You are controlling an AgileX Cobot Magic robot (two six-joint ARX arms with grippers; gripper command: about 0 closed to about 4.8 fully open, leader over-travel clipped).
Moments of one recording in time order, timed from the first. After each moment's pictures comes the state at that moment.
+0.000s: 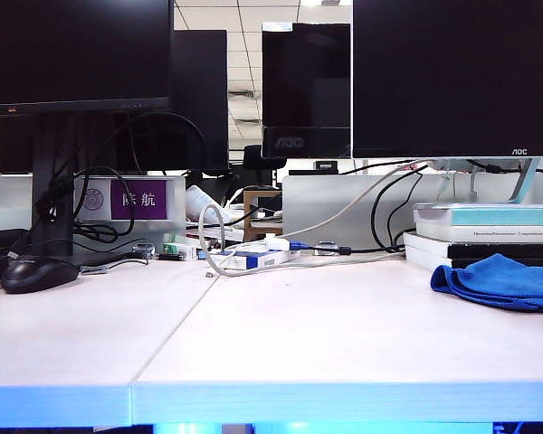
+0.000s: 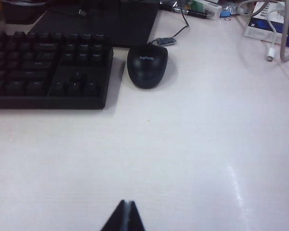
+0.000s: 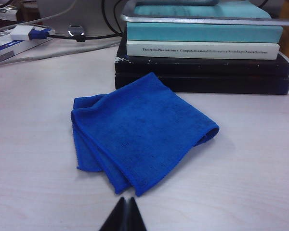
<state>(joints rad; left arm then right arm) -0.01 0.00 0.07 -0.35 -0.01 -0.02 0.02 0.00 0.01 -0.18 0.00 0.01</state>
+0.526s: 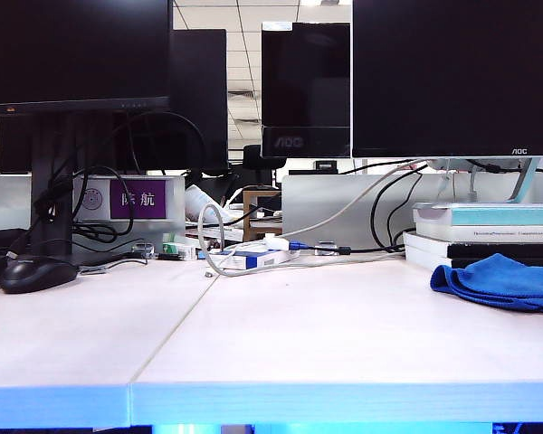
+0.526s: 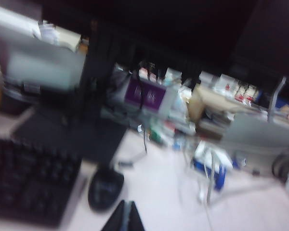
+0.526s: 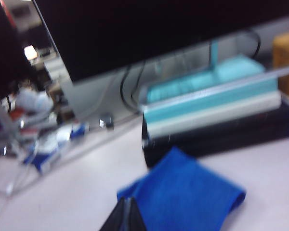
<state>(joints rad) -0.01 0.10 0.32 -0.15 -0.01 -0.31 0.02 0.00 0.18 -0.12 0.02 0.31</state>
